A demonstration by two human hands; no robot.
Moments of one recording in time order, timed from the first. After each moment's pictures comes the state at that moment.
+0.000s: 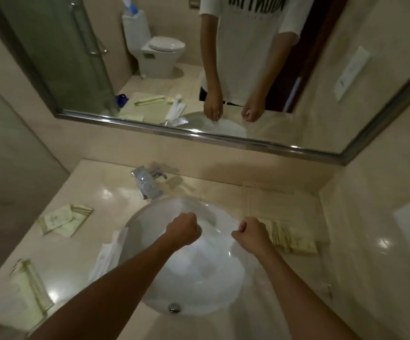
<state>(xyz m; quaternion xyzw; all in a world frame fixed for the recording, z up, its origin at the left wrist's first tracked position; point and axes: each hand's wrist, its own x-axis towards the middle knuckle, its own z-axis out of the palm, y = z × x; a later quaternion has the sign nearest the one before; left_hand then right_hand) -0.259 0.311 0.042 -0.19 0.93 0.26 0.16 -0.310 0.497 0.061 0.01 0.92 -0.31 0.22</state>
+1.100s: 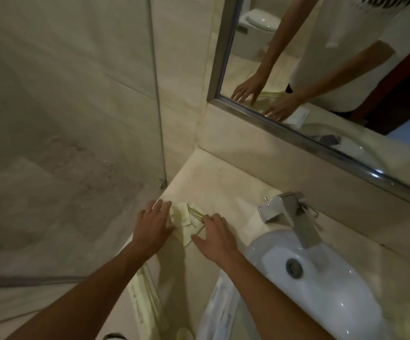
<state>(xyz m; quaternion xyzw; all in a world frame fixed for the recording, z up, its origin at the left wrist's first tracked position) -0.090 -0.088 -0.048 -0.31 0.93 0.16 0.09 -0.198 0.060 -0.027 -0.36 0.89 -0.10 0.25</state>
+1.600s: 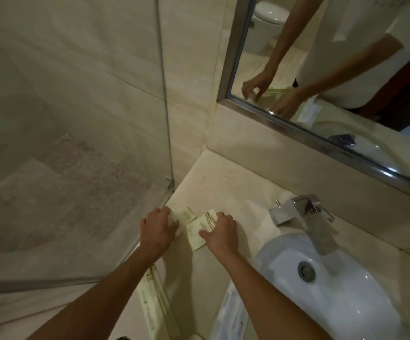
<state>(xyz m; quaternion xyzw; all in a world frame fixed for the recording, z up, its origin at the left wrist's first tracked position) -0.088 -0.097 -0.055 -0.44 0.86 0.27 0.03 -0.198 0.026 -0.042 -0.18 0.93 -0.18 0.26</state>
